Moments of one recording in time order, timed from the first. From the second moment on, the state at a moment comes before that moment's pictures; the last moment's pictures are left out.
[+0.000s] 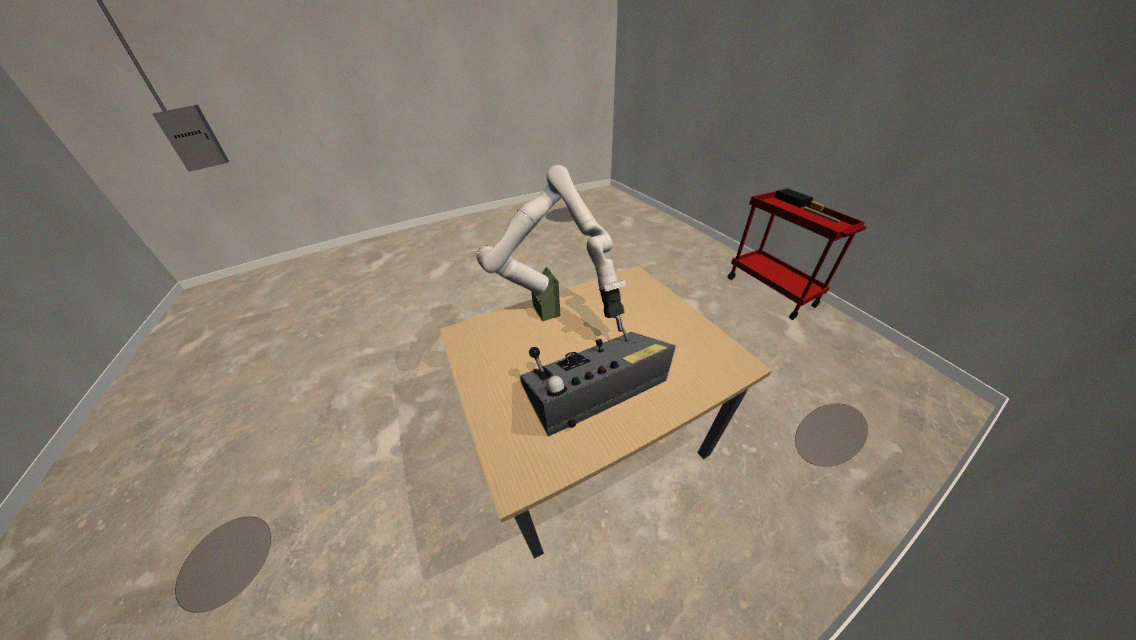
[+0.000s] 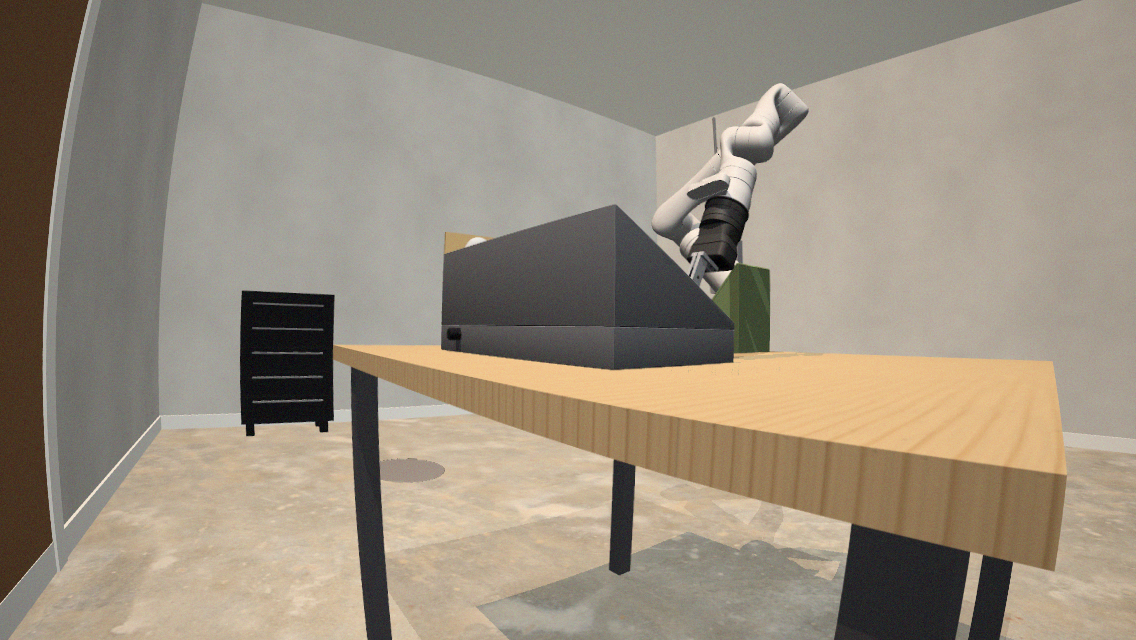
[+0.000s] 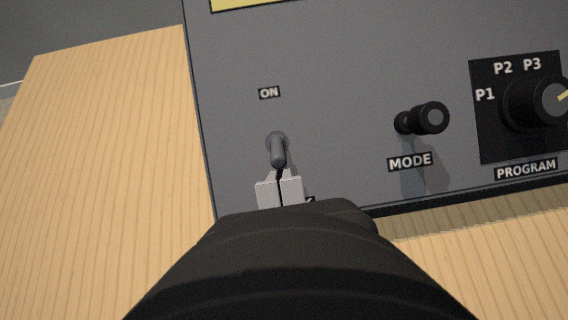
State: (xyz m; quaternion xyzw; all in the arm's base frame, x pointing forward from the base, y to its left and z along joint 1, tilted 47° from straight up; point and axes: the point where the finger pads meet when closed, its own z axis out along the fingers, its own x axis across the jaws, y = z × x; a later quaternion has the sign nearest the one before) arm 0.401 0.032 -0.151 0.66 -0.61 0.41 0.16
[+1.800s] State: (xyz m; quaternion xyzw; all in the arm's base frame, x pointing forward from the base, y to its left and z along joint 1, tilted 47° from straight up) arm 0.421 0.036 -0.146 0.66 -0.61 0.41 0.16
